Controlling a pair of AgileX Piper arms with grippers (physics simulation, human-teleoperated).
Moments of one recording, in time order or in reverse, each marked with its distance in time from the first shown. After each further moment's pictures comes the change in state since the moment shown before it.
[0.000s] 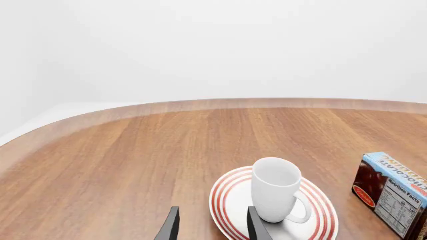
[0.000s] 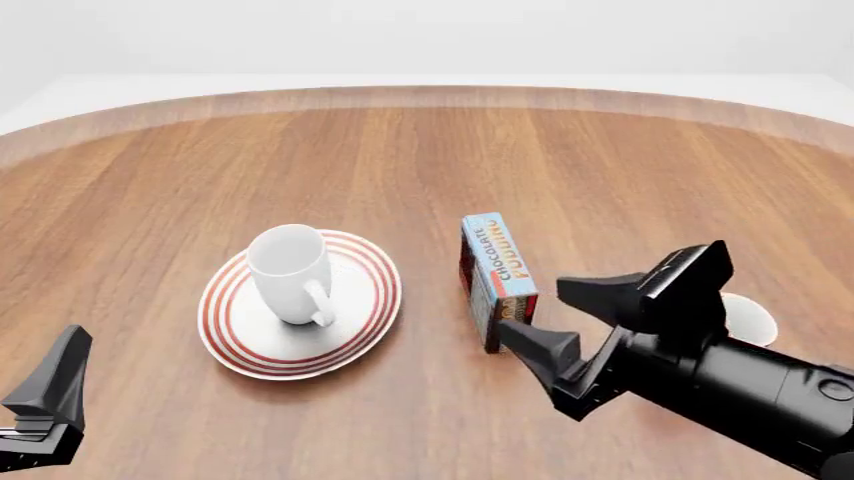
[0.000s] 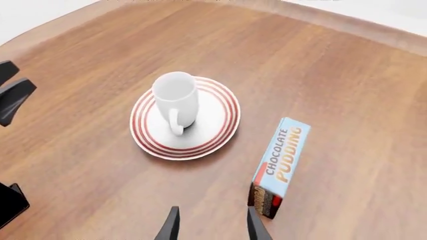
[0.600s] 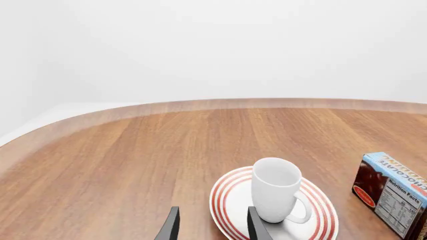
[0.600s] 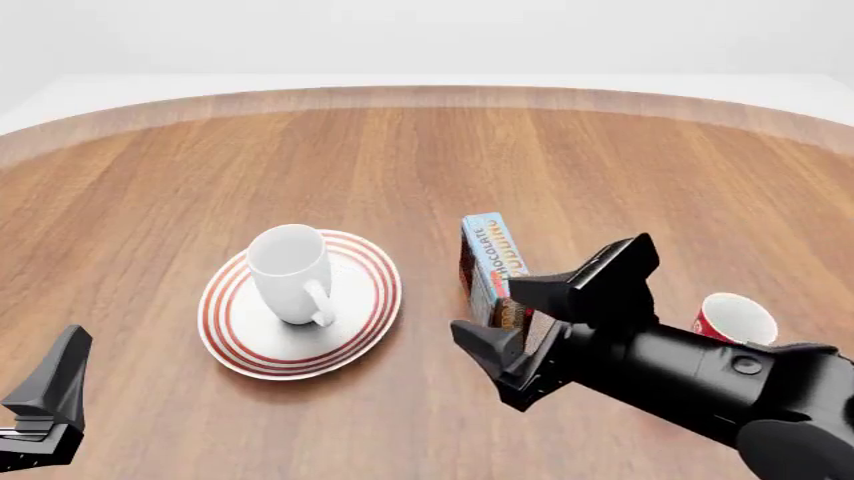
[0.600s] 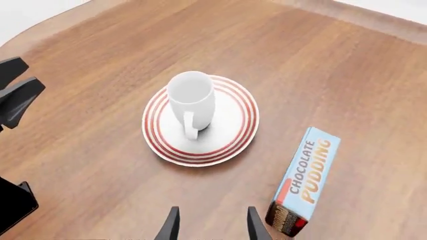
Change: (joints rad) left arm 0.000 0.000 0.000 0.000 0.000; right arm 0.064 0.183 -0.067 -0.088 0.012
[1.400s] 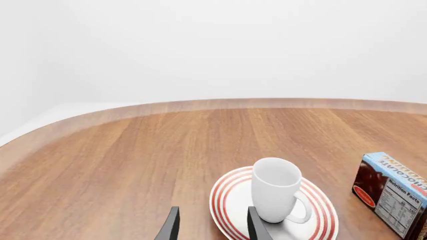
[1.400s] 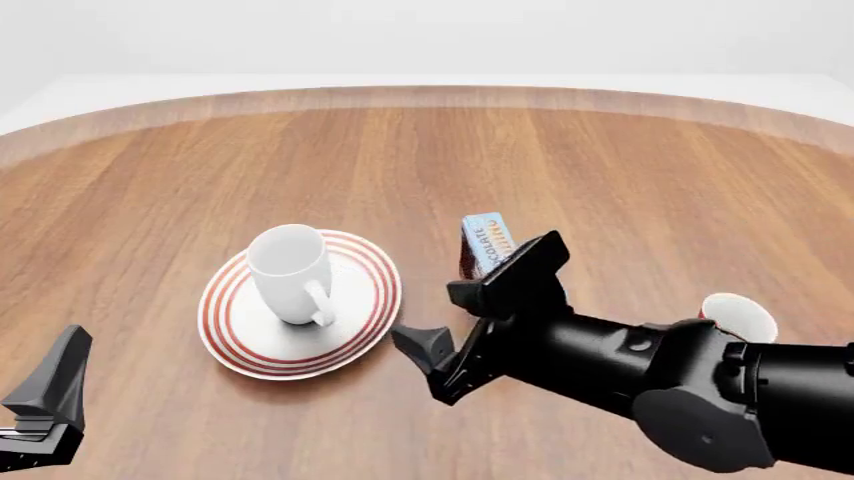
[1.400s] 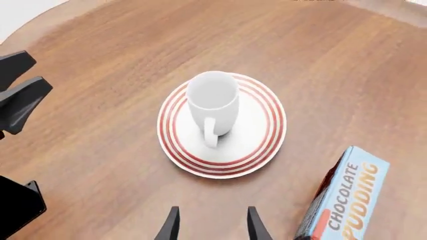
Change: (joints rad) left arm 0.000 0.000 0.000 0.000 0.000; right arm 0.076 0.227 -0.123 -0.060 0.009
